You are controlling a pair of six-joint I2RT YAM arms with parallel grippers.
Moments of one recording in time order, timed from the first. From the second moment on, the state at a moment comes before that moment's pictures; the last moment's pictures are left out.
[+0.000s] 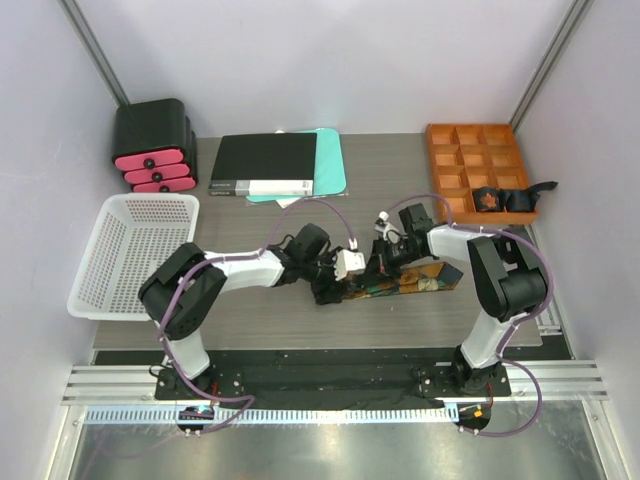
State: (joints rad) left arm -0.81 1.78 0.93 -0.02 0.49 0.51; right arm 0.31 1.74 0.87 -0.33 -0.87 0.41
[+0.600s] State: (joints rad) left arm -0.72 1.29 0.71 0.03 0.56 0.39; right arm 0.28 1.84 0.89 -0.38 -0.88 0.34
